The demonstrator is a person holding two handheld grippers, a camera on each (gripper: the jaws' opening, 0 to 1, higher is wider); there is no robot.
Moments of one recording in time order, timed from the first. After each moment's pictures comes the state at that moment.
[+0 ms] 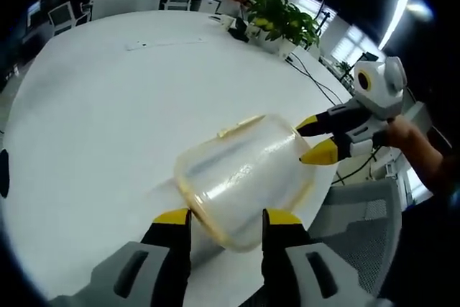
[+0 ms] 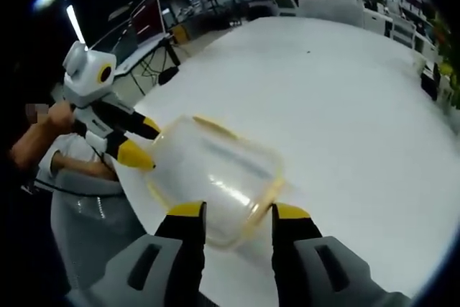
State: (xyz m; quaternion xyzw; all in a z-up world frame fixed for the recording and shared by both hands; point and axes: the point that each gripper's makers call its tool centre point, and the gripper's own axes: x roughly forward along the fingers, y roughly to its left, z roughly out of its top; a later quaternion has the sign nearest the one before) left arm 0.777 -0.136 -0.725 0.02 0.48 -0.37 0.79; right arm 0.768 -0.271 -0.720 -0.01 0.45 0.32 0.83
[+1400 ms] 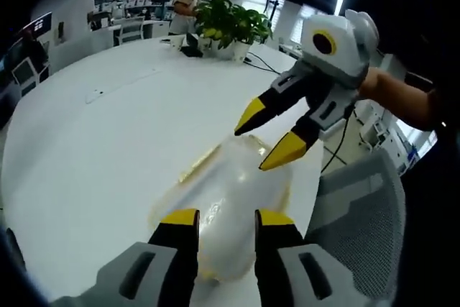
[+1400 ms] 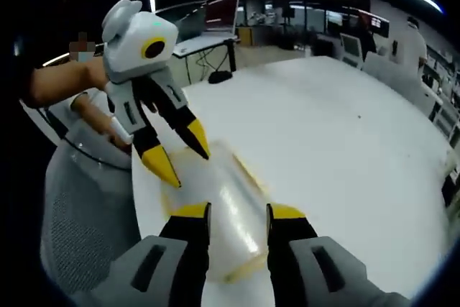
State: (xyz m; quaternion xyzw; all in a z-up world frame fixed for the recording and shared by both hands) left arm 0.783 -0.183 -0.702 0.11 0.38 -0.50 0.77; right arm 0.795 -0.229 -0.692 -0.14 0.34 0.47 0.80
